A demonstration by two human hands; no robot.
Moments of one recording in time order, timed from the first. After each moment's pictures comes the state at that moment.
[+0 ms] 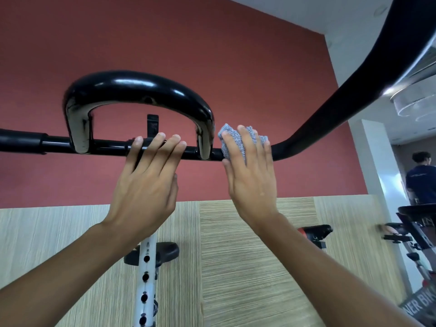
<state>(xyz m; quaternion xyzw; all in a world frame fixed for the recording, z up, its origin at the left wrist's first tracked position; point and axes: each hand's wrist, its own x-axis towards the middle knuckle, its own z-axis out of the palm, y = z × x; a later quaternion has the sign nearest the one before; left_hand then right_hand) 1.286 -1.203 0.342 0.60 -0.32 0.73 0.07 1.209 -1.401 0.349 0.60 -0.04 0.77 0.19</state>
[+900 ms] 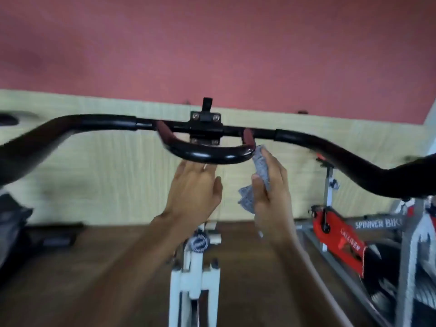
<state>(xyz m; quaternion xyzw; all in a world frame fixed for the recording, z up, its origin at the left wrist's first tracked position) 1.163 -1.140 0.345 0.83 -0.36 0.36 0.23 1.075 -1.284 0.328 0.79 -0.01 0.45 -0.41</state>
